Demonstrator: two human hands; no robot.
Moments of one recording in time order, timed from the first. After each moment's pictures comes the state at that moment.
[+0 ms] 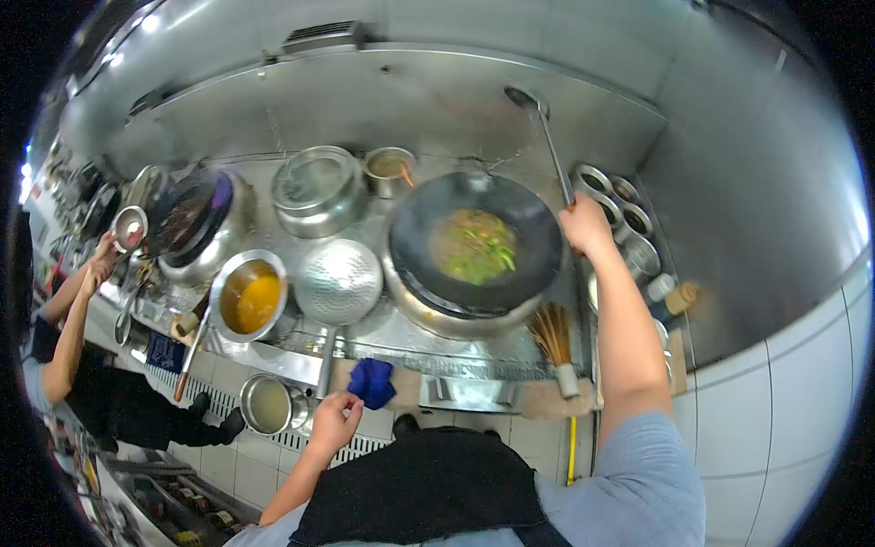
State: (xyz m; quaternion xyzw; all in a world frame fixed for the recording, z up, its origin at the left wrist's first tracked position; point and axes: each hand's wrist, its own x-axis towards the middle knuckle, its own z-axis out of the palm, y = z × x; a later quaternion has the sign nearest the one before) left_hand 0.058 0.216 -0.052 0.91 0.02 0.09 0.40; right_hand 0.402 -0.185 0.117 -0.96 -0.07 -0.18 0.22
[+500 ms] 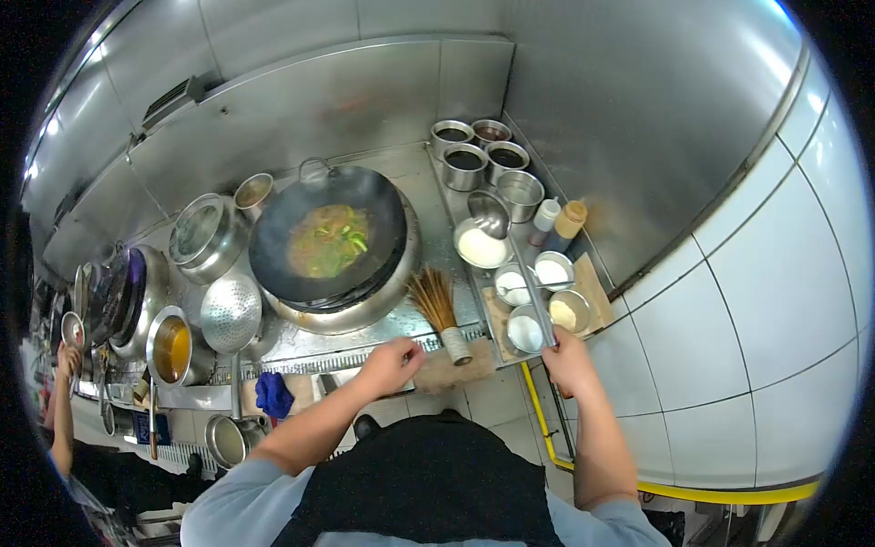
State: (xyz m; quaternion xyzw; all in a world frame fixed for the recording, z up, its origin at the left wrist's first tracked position) left_hand 0.173 -0.087 -0.038 0.85 -0.29 -0.06 0.43; right_hand 0.083 -0.397 0.048 -0.88 0.21 0.03 0.41
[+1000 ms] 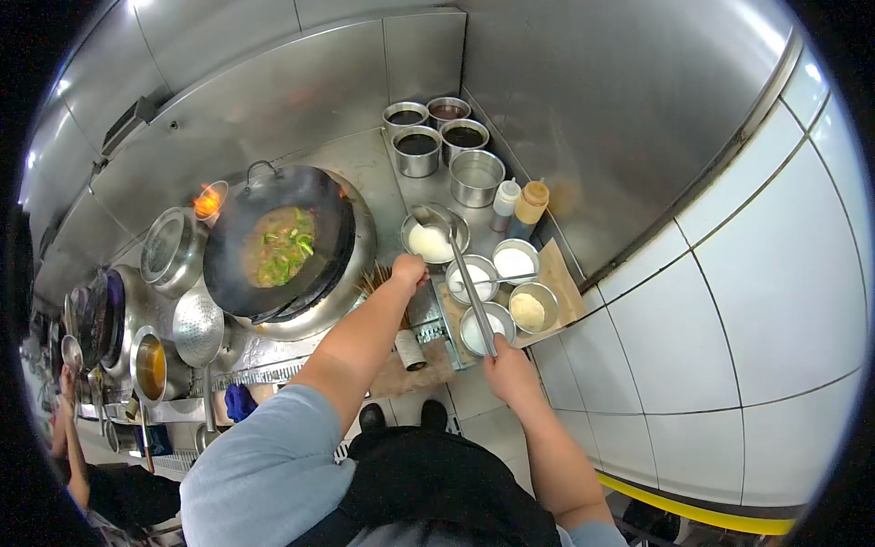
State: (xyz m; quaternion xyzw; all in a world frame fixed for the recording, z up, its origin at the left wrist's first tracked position) left_hand 0.368 -0.292 -0.146 0.75 0.10 -0.28 0.59; right_hand 0.092 -0.413 -0.011 -0.94 0.18 0.06 0.30
